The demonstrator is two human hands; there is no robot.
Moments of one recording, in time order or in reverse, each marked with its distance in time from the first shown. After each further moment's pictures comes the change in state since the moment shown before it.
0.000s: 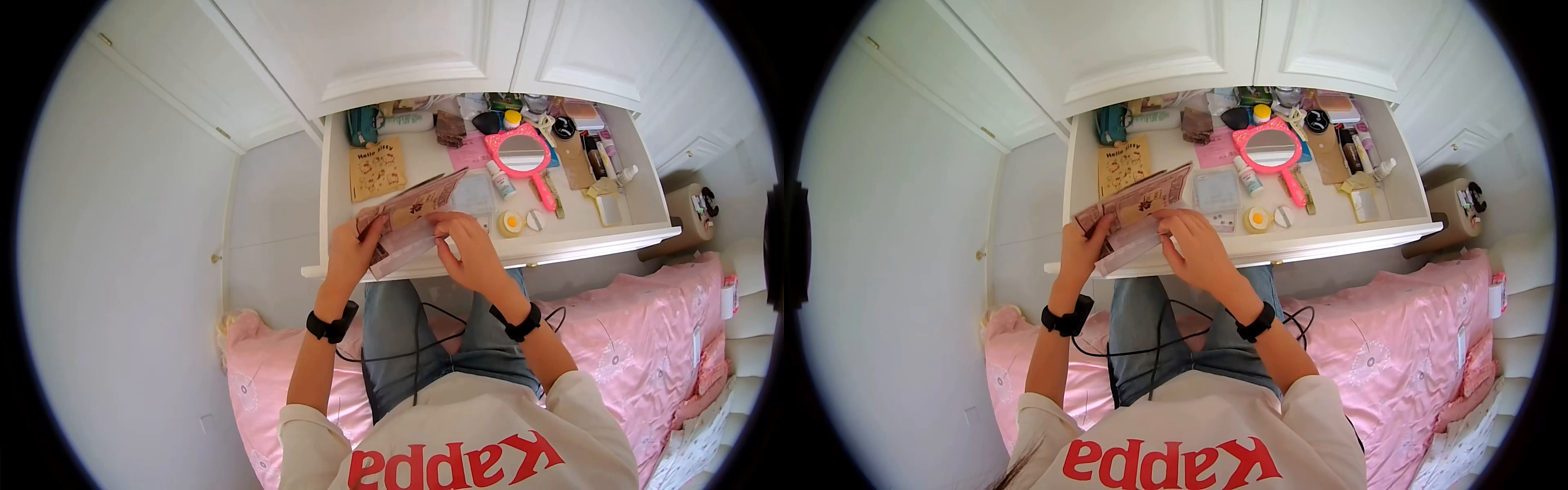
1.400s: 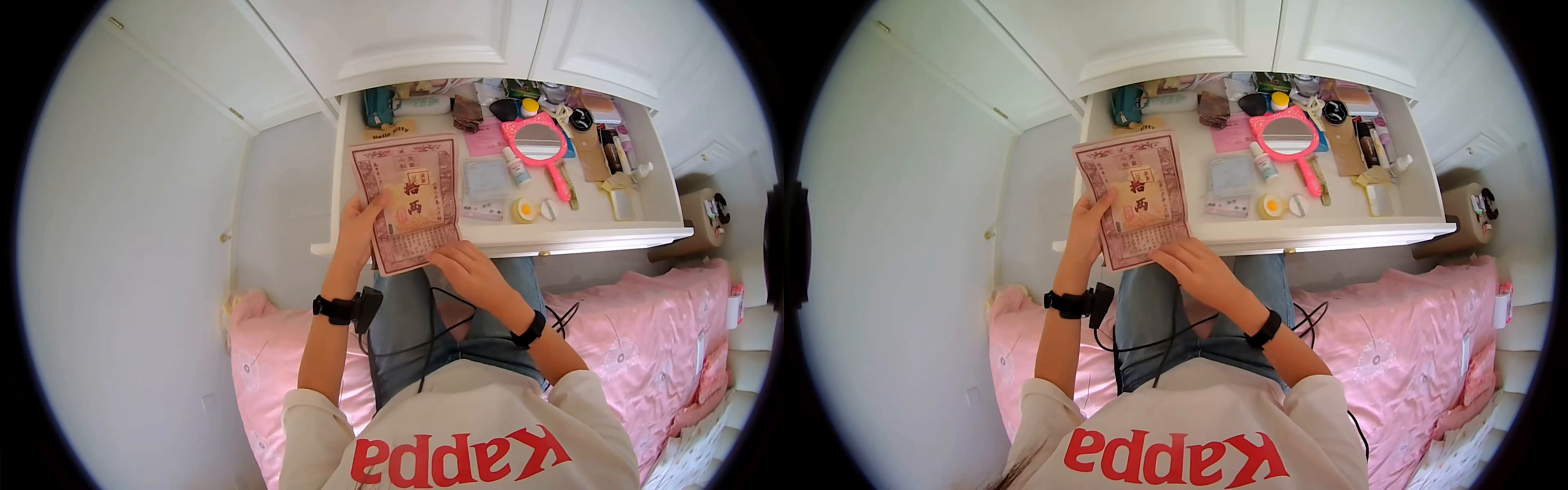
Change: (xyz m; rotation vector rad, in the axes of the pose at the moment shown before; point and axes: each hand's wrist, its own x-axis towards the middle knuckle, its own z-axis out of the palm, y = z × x) left_hand -0.001 -0.022 0.008 -0.995 -0.002 -0.354; right_hand -0.043 -0.017 0.015 -0.080 -0.137 -0.227
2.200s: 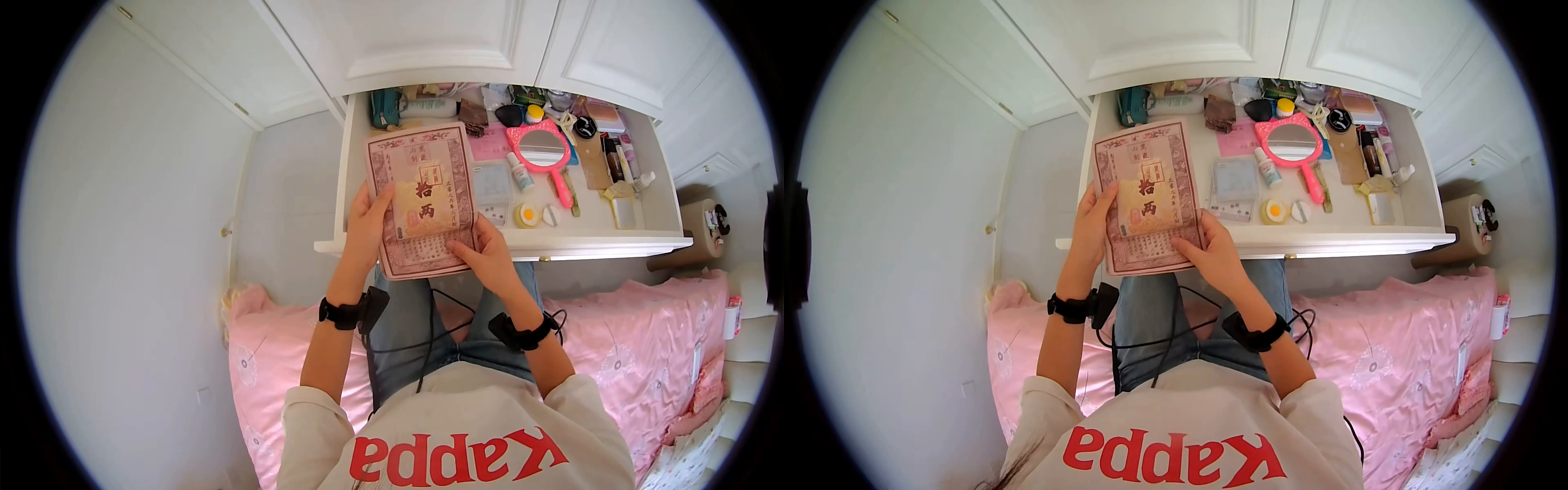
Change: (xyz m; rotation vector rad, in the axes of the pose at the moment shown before) left_hand -0.009 0.014 0.024 0.020 -0.009 0.103; right_hand 0.017 0.009 -0.005 1.090 0.192 0.778
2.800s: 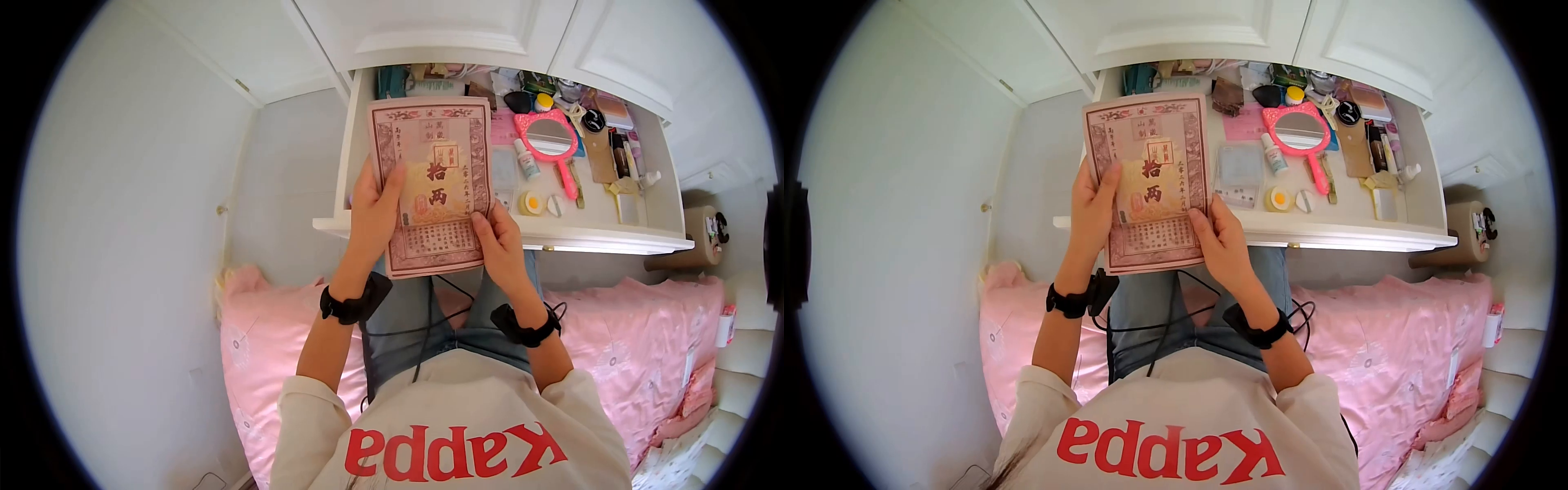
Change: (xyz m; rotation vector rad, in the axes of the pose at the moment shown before) left_hand -0.016 0.009 0.018 0.279 0.049 0.306; right_hand -0.009 -0.010 0.005 -0.260 0.087 -0.168
